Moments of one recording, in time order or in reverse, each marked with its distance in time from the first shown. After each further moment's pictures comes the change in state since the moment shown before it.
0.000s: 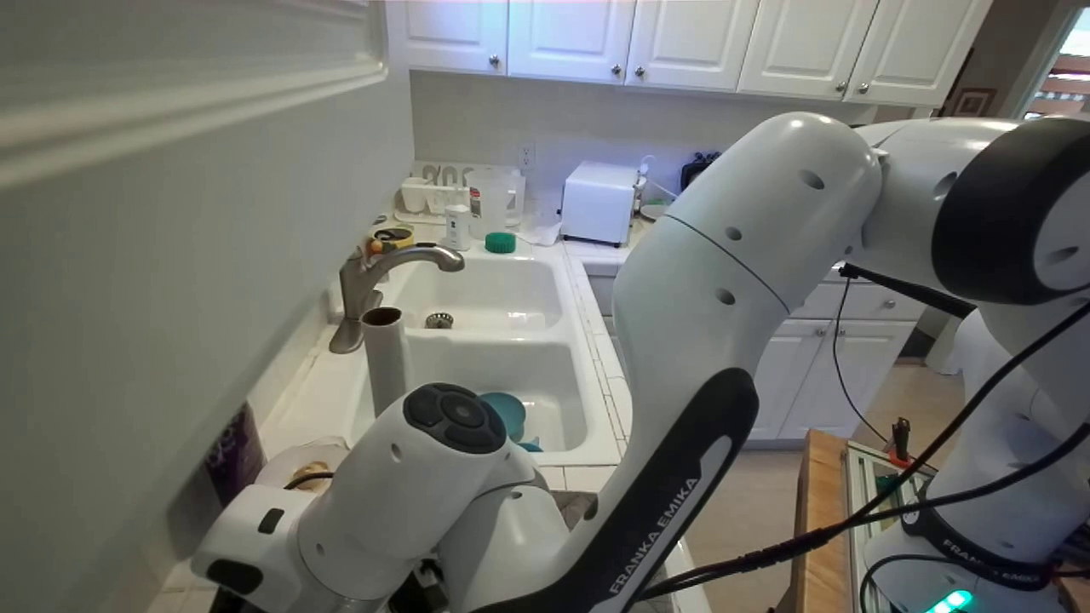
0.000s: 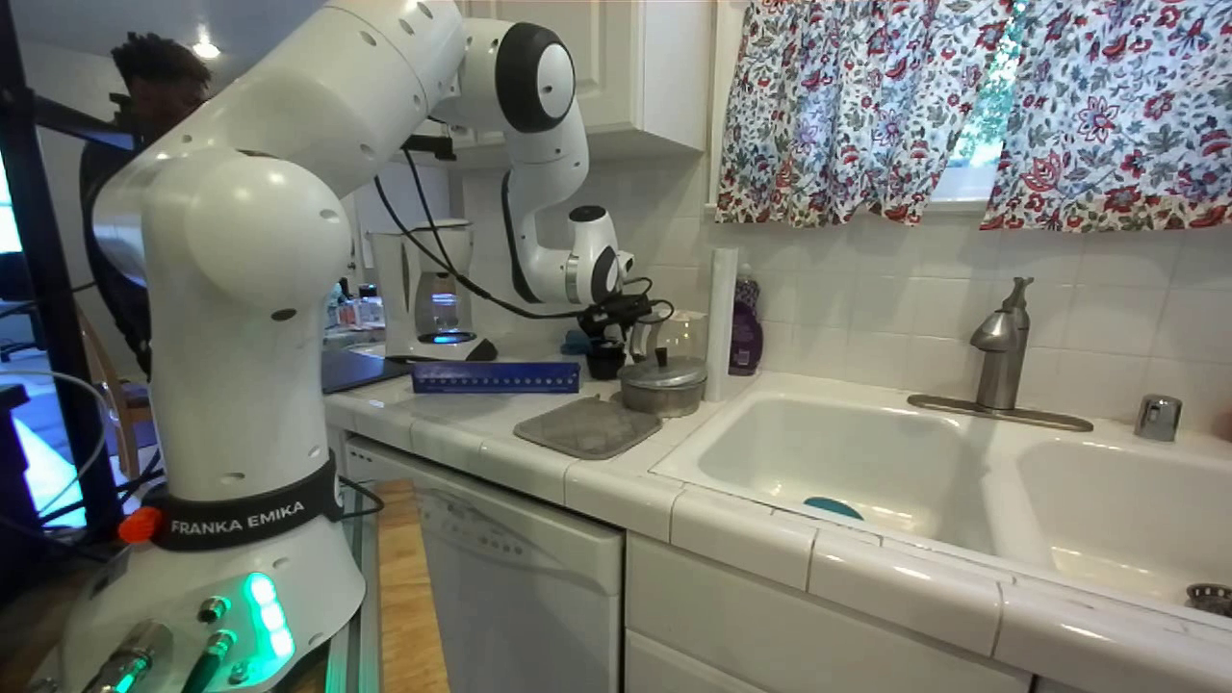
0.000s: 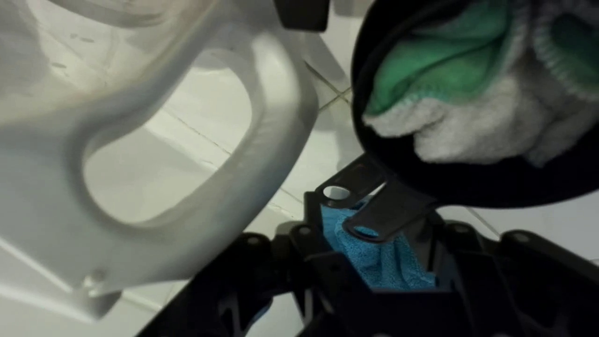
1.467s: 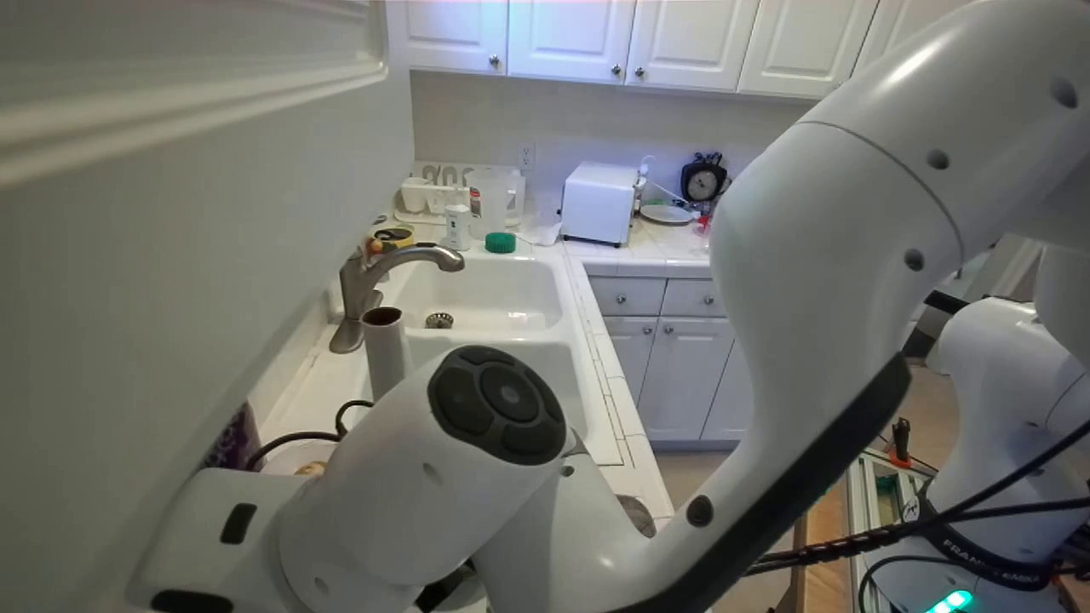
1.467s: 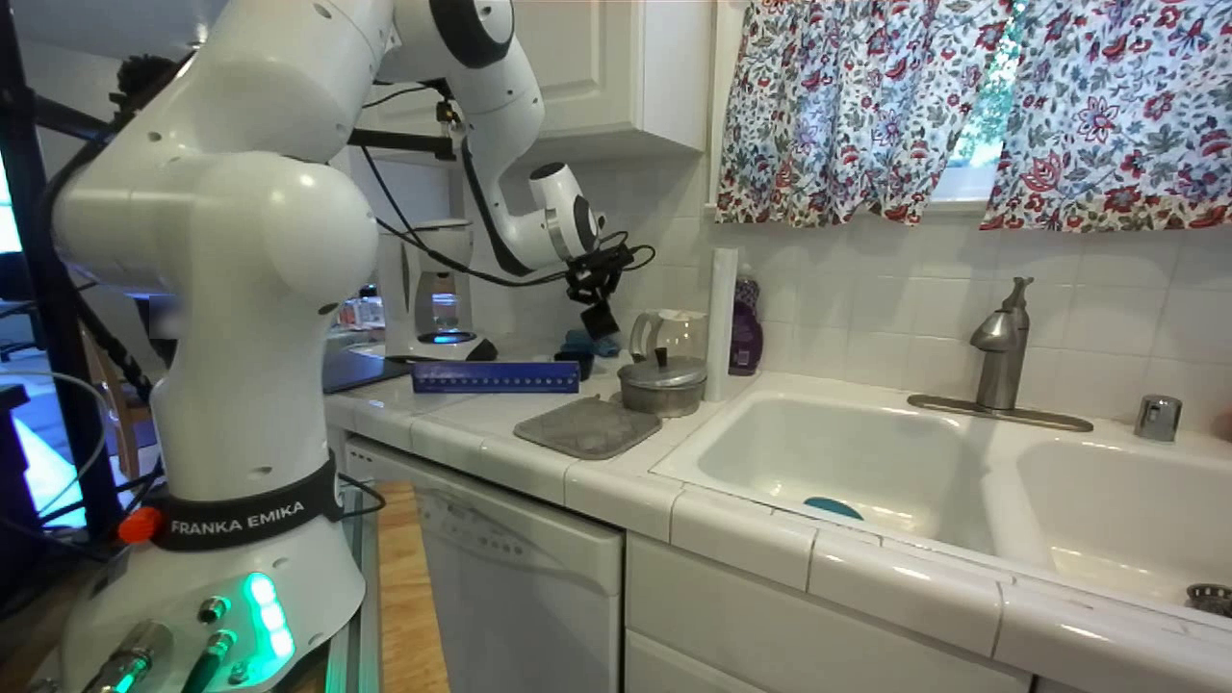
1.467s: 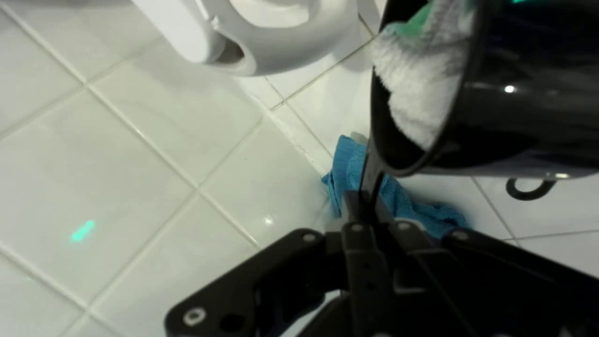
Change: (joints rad) arm 0.315 -0.199 -0.315 -0.086 -0.153 -0.073 0.156
